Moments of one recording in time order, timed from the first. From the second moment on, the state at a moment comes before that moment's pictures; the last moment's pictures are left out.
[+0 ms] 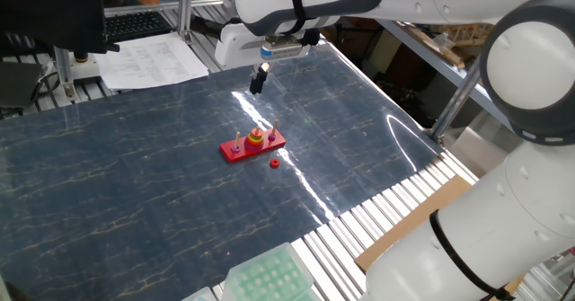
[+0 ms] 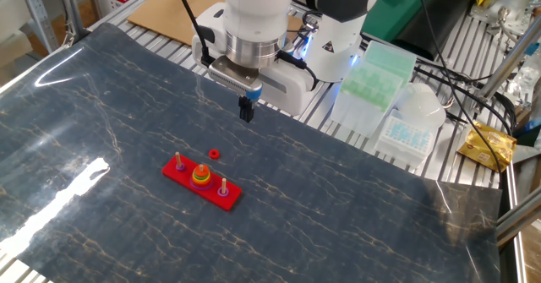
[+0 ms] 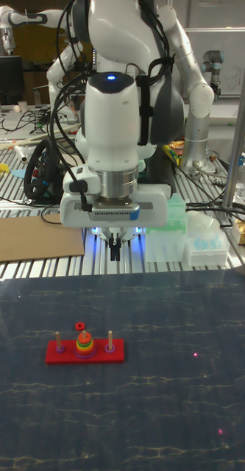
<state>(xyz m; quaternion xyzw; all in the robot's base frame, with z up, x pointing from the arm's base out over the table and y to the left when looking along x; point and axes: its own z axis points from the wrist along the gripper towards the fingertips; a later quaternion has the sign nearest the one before) 0.499 0.000 0.299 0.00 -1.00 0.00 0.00</state>
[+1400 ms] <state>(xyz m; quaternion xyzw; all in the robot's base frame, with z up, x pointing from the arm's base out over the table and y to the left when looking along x) 0.516 -0.001 0.297 -0.17 -0.98 -0.01 -0.02</state>
